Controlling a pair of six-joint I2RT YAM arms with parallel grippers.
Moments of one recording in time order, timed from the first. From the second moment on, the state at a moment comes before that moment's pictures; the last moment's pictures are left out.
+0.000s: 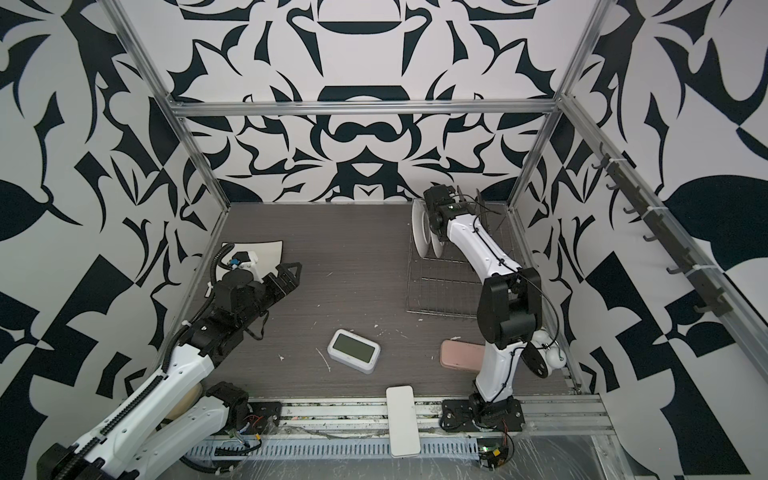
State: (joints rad) left arm -0.42 0.82 0.60 -0.19 -0.03 -0.86; right arm 0.25 1.84 1.66 -0.86 0.72 0.06
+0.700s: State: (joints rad) left arm -0.43 0.80 0.60 -0.22 -0.04 -0.87; right arm 0.25 1.78 1.63 -0.84 0.70 0.01
